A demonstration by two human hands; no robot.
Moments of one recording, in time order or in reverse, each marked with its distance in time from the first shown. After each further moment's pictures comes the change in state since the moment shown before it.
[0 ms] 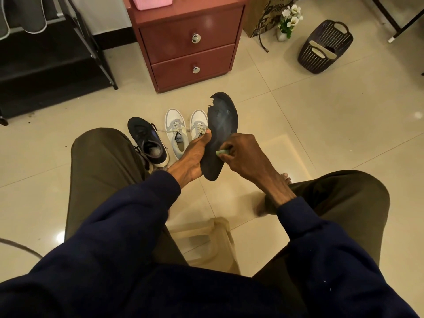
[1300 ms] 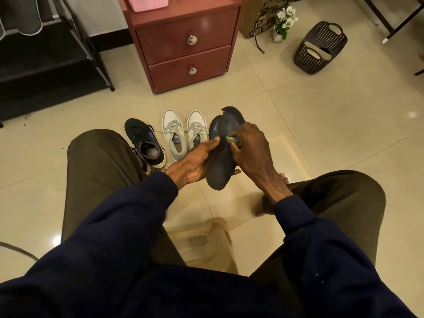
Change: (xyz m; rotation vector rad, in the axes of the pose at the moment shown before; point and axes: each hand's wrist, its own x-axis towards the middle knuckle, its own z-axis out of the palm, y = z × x) left_hand -0.014 -0.005 0.007 -0.014 -0.285 -0.178; right_hand 0.004 0.024 0.004 -0.227 0.291 0.038
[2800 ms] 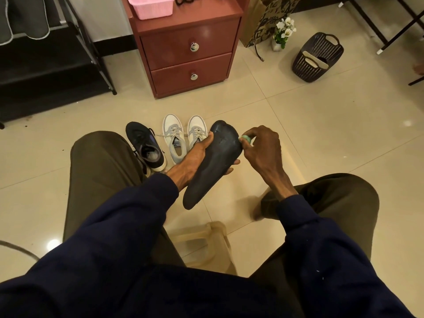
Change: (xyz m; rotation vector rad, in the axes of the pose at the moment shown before) left_hand -0.010 0.007 0.007 -0.037 0.059 -0.014; right_hand 0.005 0.018 -0.014 0.138 0.044 0.214
